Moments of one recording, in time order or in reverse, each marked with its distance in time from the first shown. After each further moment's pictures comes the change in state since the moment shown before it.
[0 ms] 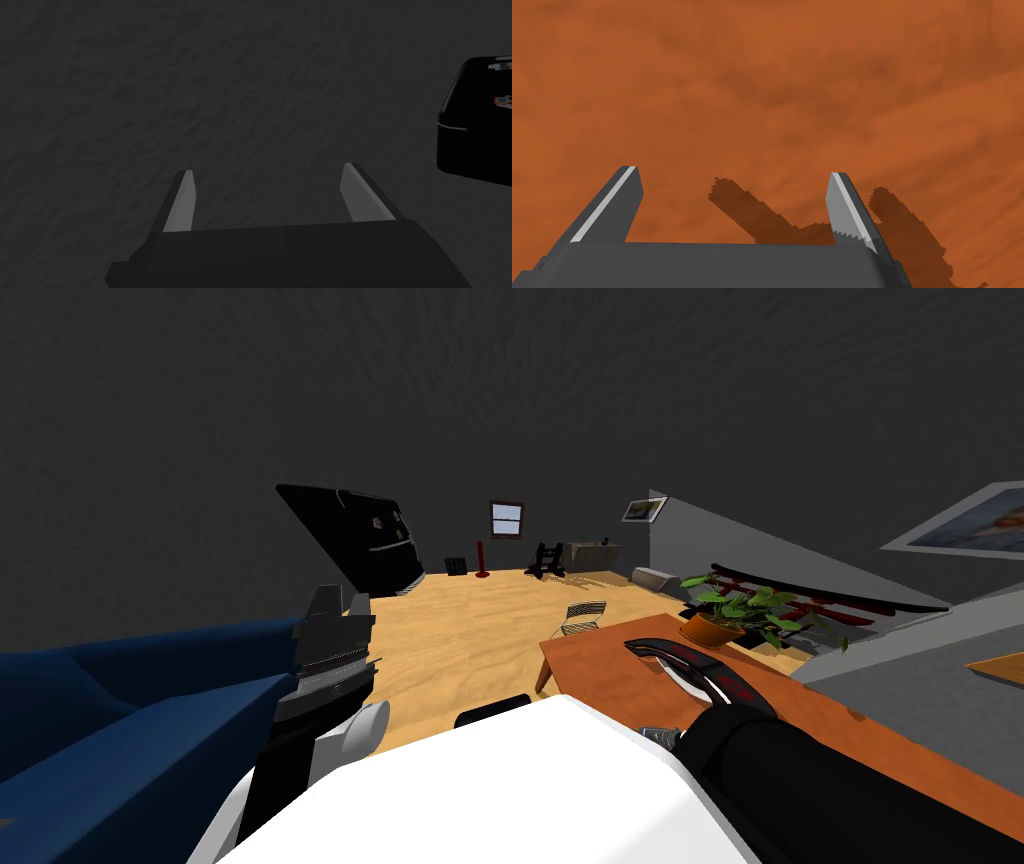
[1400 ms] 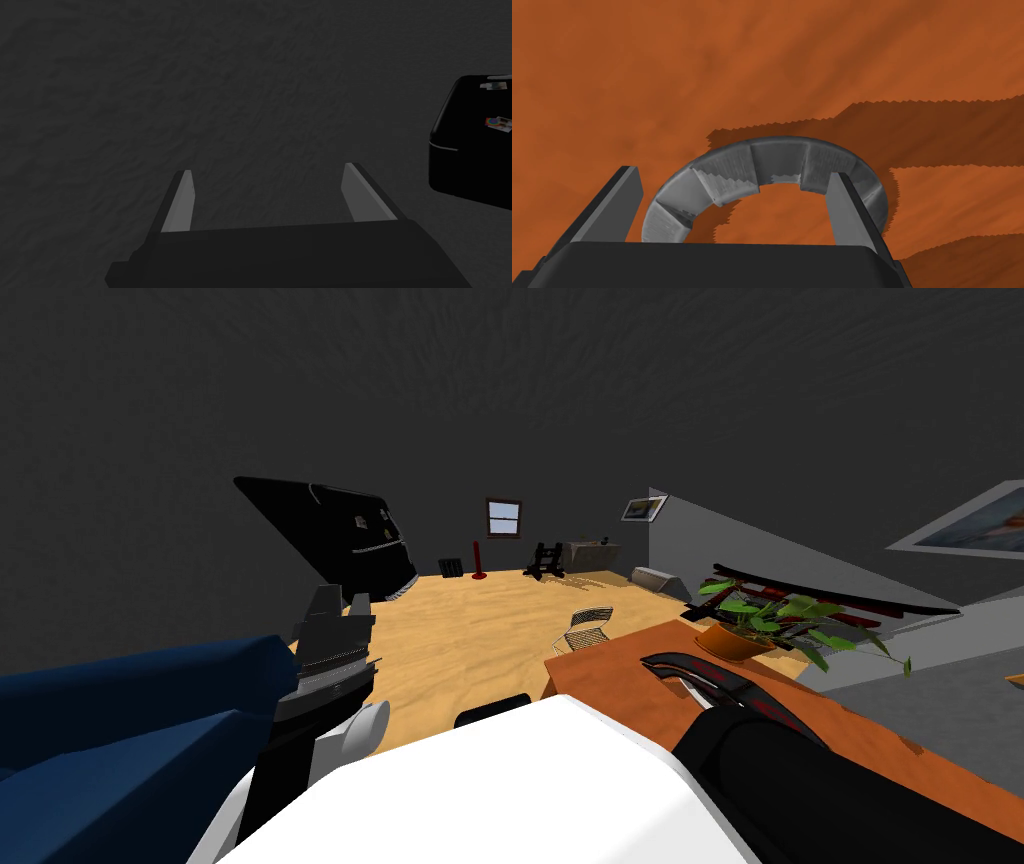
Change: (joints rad) left arm 0.000 0.000 0.000 0.000 0.000 0.000 0.000; right arm 0.072 -0.056 -0.023 0.318 -0.189 0.215 -0.157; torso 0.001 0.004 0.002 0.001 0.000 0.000
